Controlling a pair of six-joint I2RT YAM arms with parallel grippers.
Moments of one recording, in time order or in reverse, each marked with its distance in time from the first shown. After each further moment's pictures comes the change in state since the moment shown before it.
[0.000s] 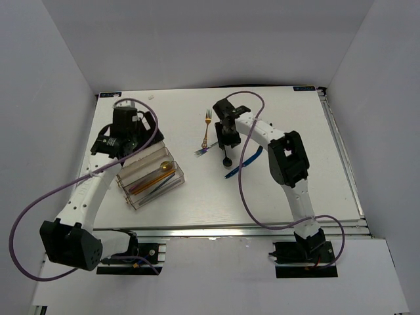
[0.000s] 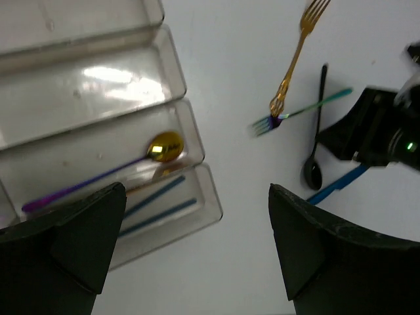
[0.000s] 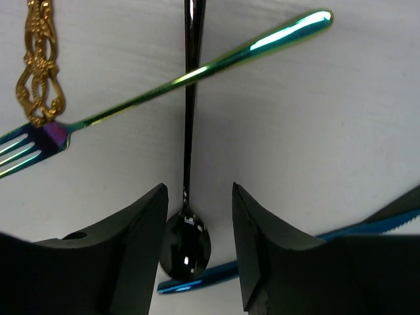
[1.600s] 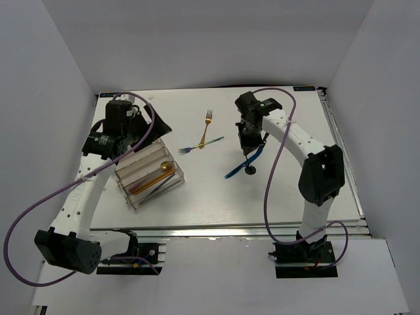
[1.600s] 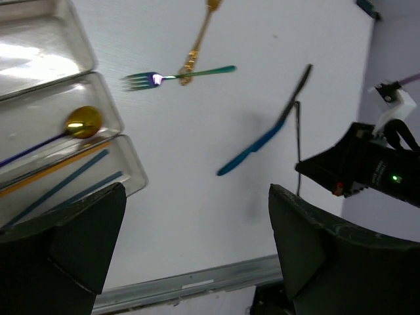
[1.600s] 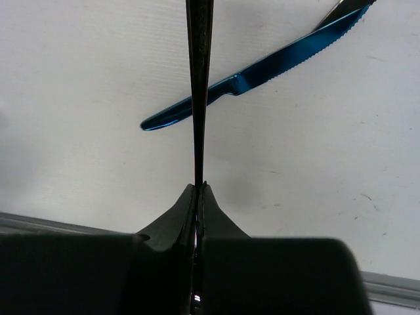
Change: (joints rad) left arm -0.011 -0.032 0.103 -0.167 0.203 -0.135; right arm -0.056 -0.349 -0.175 -0.290 -0.092 0.010
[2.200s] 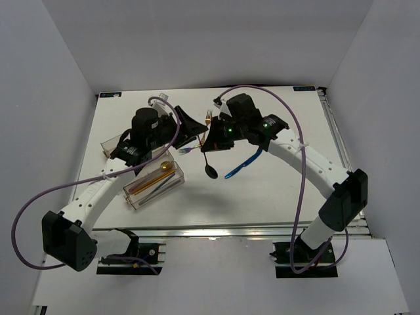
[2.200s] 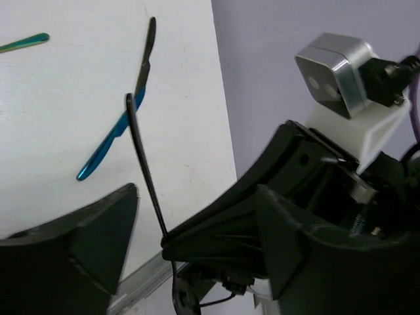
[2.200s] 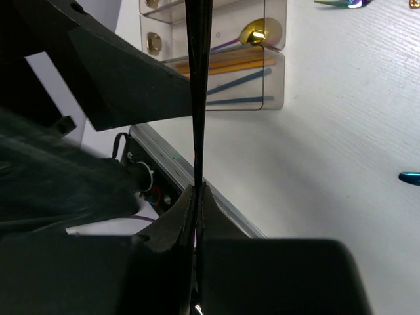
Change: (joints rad) left arm -0.232 0.024 -0.253 0.632 0.258 -0.269; right arm 0.206 -0.303 -0.172 0.492 -0.412 0.242
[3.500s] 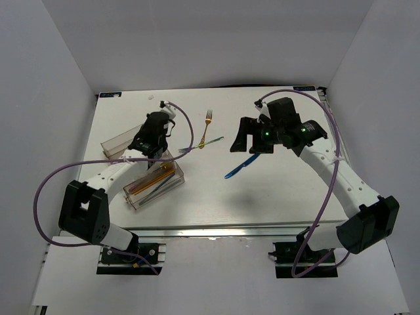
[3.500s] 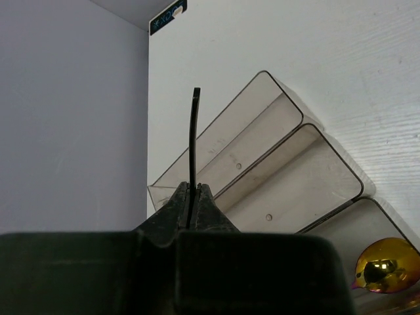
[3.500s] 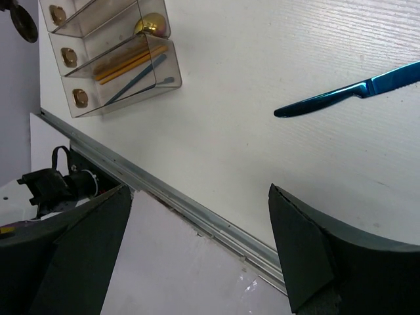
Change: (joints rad) left arm 0.042 0.224 -0.037 0.092 -1.065 1.396; right arm -0.247 -0.238 -0.190 -0.154 0.047 -0.120
